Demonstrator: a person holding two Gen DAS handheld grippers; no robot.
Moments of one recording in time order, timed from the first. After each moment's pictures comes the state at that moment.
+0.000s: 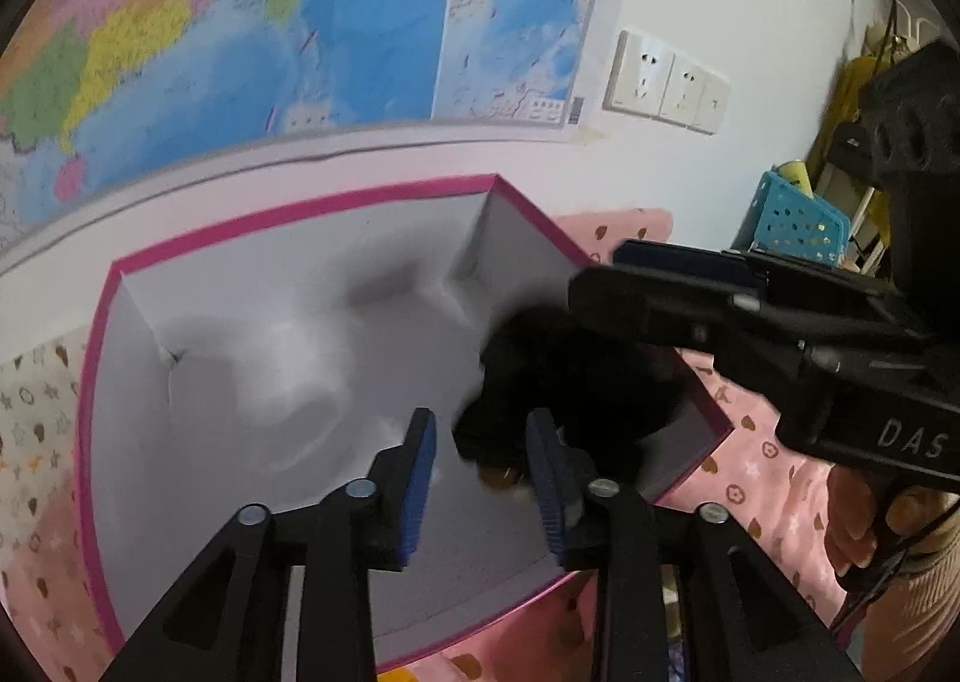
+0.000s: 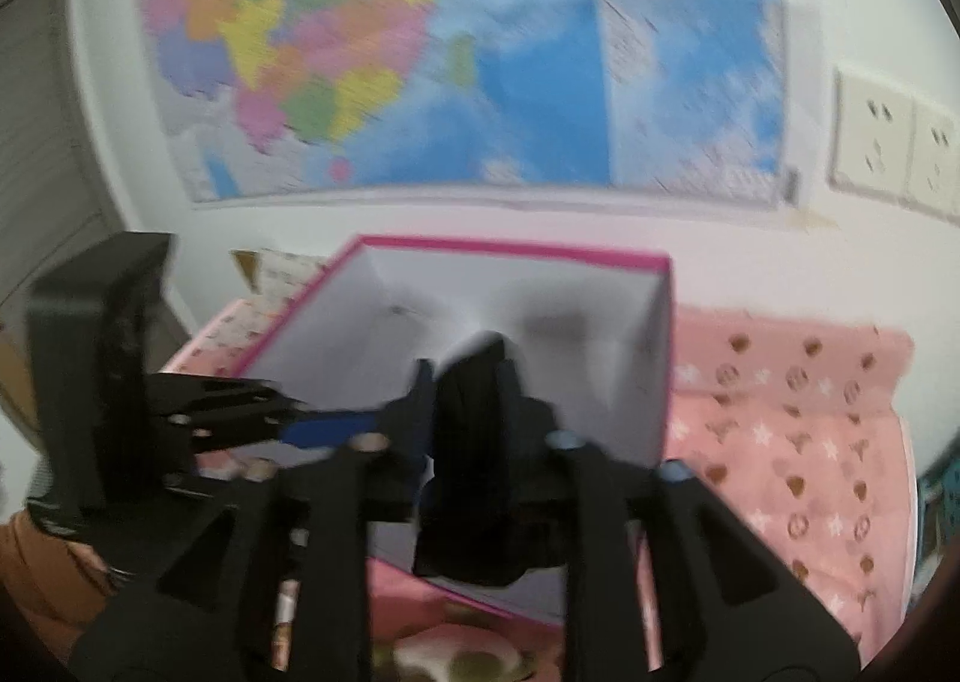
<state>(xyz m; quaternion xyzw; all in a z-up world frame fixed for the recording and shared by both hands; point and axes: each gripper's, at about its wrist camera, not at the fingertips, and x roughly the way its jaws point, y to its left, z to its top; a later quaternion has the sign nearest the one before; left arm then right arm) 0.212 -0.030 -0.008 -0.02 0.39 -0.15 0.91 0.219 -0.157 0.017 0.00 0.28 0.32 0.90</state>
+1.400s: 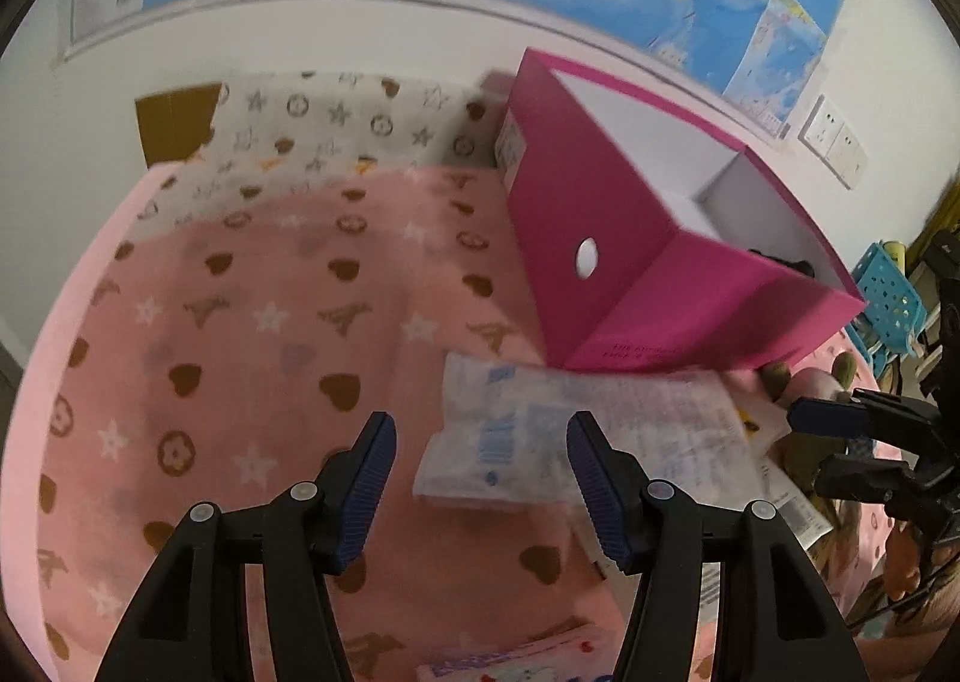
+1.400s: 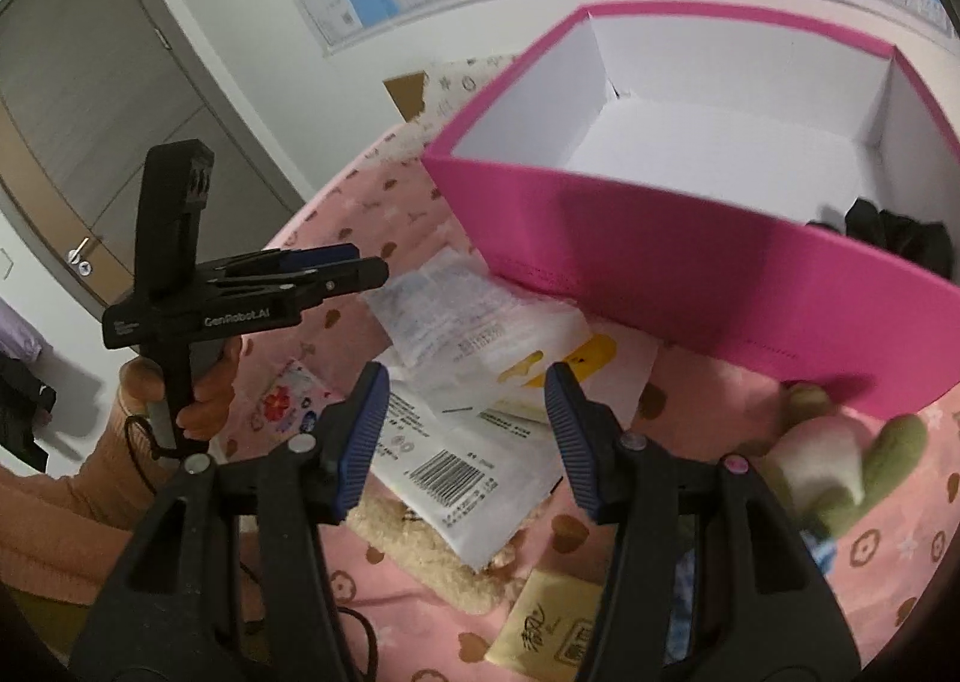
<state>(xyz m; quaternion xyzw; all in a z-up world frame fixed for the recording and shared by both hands) 0.067 0.157 -0.079 -0.14 0.42 0.00 0.89 0.109 -0.056 -0.067 -0.02 0.41 0.46 0.79</state>
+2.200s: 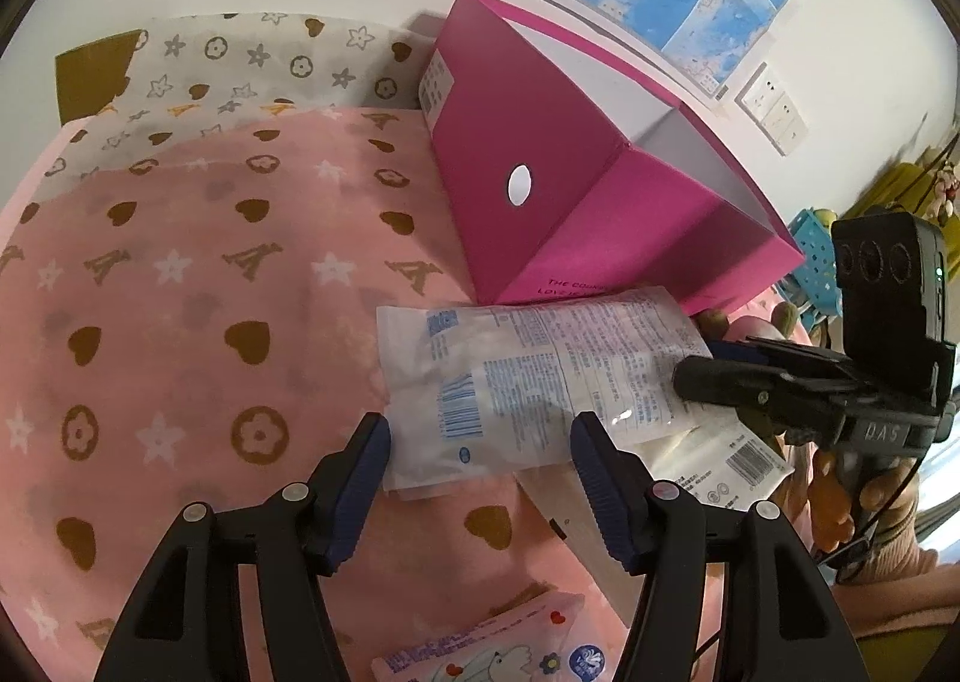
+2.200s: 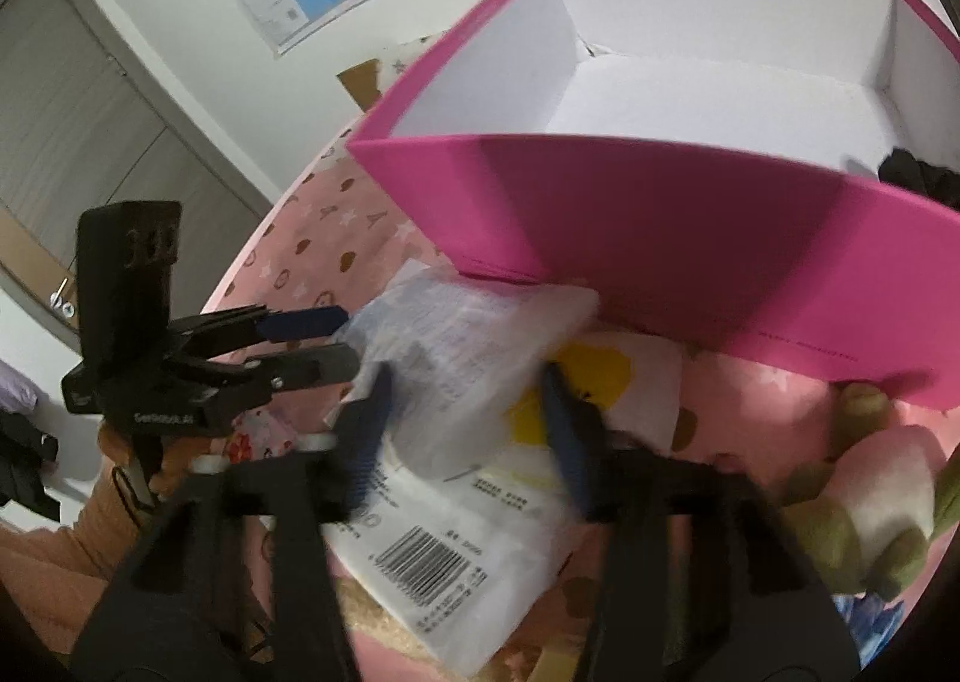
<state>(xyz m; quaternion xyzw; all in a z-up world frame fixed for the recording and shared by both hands) 0.067 0.152 -0.095 -0.17 0.45 -0.11 0.87 0.136 -0.031 -0.090 0.02 0.45 0.42 0.79</state>
